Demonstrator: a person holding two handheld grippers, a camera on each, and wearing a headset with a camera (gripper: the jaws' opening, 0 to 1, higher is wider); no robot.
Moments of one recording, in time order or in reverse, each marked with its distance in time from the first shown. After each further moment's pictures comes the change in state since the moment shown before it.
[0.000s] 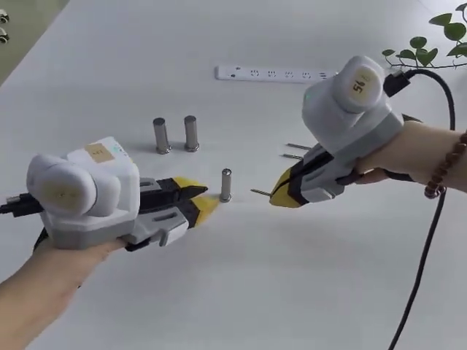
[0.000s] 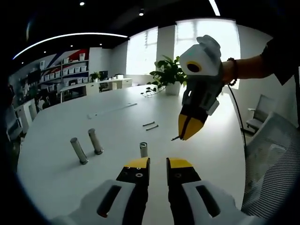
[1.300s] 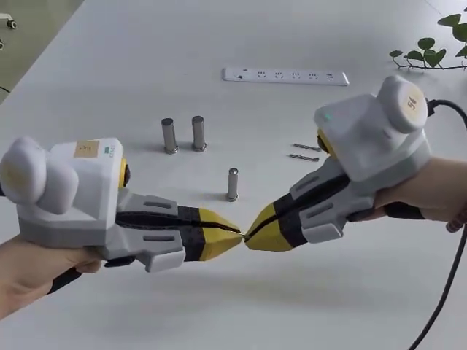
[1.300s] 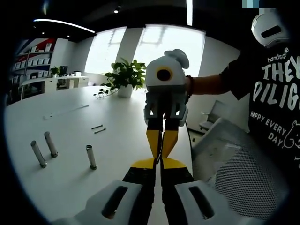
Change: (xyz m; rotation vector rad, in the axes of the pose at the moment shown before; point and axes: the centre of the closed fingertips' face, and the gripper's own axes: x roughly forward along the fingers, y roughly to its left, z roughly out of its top) left arm -0.038 -0.081 0.010 -0.024 -0.006 -0.479; right arm -0.010 0.102 0.036 -0.075 -0.271 0.340
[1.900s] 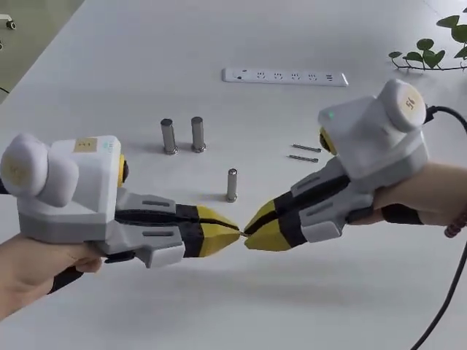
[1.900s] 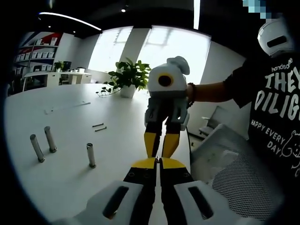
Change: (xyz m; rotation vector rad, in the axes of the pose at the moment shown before) left arm 0.000 0.000 0.005 -0.065 -0.026 -0.007; right arm 0.000 -0.005 0.001 0.090 -0.071 0.002
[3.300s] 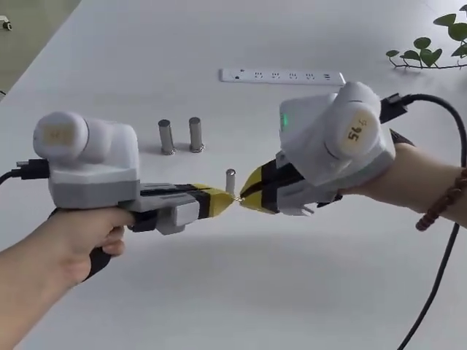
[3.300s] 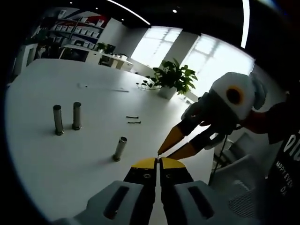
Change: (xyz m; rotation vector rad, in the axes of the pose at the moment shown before) left arm 0.002 0.062 0.003 -0.299 -0.028 0.303; right arm -0.007 -0.064 0.008 -0.317 0.210 -0.379
